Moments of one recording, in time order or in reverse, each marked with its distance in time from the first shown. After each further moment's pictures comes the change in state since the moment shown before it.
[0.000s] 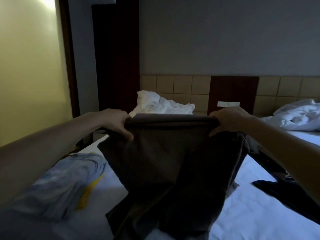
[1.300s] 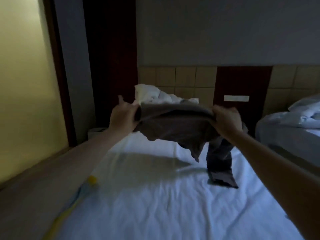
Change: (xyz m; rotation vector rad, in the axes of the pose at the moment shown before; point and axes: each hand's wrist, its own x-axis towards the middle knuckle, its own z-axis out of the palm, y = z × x) left_hand 0.217 -0.014 0.077 -0.075 0.961 0.051; right_hand 0.184 0.024 0.133 0.284 0.613 0.156
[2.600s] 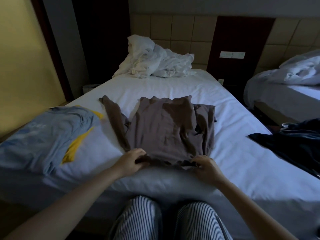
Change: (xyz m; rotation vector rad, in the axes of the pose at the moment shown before) left_hand -0.326 0.089 -0.014 -0.665 -0.570 -0.063; right_hand -0.350 -0.071 0.006 0.682 -0.386 0.056
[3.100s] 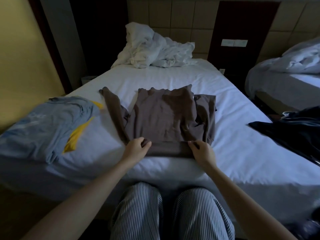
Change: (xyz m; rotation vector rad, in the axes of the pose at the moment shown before) left_hand 0.008 0.035 0.019 0.013 0.112 -0.497; right_hand 0.009 -0.032 0.016 -0.017 0.158 0.508
